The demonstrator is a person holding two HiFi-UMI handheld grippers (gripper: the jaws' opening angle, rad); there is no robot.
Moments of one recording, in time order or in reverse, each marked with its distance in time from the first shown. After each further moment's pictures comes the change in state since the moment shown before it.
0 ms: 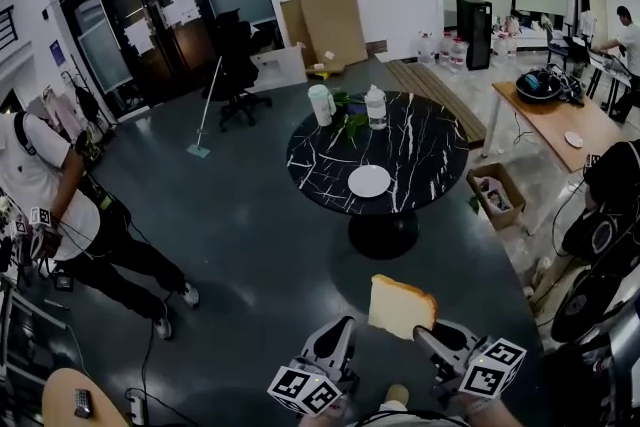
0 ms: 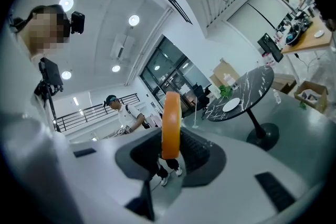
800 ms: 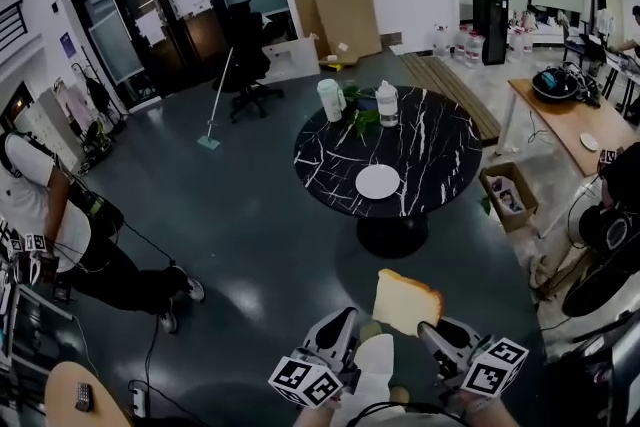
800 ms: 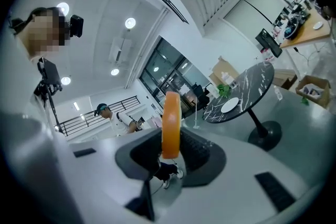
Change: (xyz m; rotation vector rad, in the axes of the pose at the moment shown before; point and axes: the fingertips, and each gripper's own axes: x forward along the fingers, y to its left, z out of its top) left arm 0.045 0.020 0.001 0.015 0.009 0.036; right arm 0.020 -0.042 0.018 0.046 -0.005 0.018
